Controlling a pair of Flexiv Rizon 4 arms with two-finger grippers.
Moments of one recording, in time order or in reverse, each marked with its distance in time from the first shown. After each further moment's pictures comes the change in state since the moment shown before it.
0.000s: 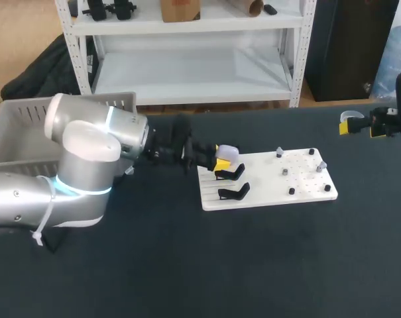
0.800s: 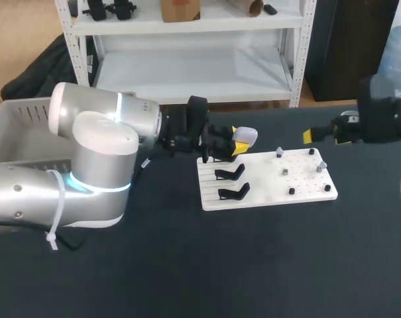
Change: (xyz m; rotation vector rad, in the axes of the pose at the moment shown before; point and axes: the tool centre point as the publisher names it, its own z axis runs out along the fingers) left arm -0.069 -0.012 0.014 -0.114 -0.008 0.086; right arm 0.017 0.071 0.030 -0.029 0.034 -0.044
